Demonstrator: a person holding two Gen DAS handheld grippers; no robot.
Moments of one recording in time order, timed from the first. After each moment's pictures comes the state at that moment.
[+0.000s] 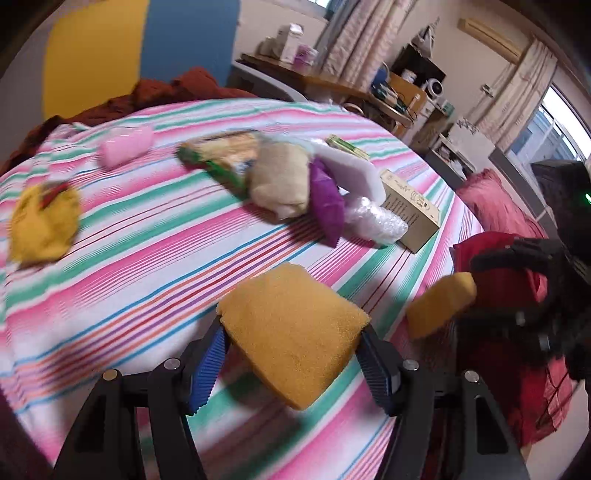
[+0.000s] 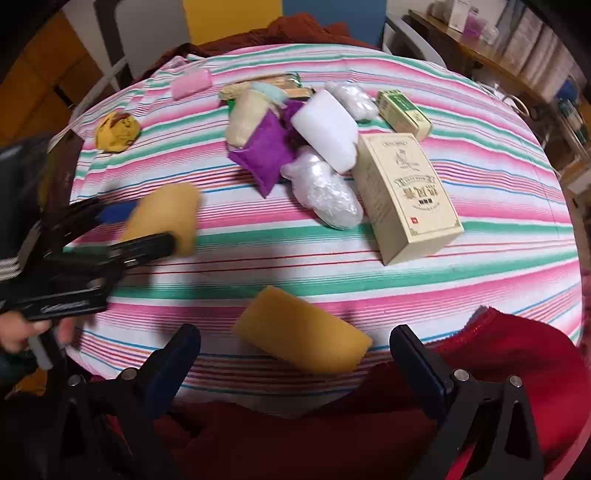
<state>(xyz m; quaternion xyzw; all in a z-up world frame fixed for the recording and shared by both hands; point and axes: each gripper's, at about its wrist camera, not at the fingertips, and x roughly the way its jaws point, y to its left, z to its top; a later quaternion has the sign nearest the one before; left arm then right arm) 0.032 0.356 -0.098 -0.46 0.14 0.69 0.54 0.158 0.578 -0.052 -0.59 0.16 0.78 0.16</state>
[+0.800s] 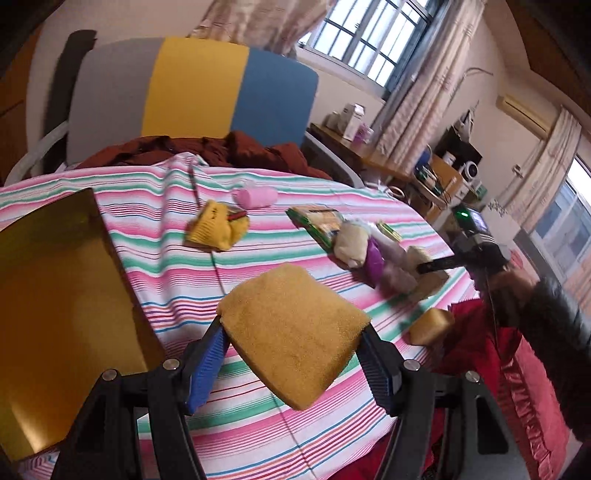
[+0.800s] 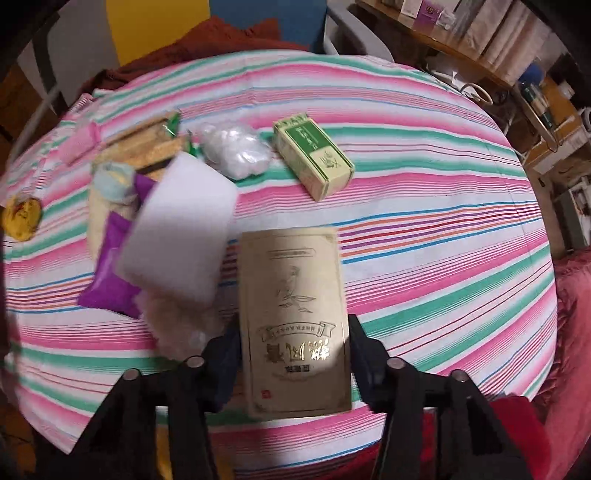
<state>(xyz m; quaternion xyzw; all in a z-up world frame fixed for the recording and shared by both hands) 0.008 0.203 -0.027 -0.41 0.02 0.78 0.47 0.114 0.686 -0.059 -0.59 0.16 0.75 0.25</state>
